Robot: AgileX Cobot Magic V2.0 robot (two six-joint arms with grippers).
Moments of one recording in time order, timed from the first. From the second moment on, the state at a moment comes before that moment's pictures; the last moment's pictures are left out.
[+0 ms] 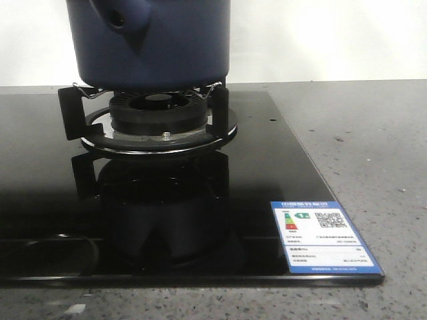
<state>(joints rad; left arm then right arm) 0.25 1.30 -1.28 -1.22 0.75 1.29 0.32 1.90 -2.27 0.28 1.20 -0.11</state>
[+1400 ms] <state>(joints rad) 0.26 1.30 -1.28 -1.22 0.77 1.29 0.48 1.65 -1.41 0.29 -0.09 -0.34</state>
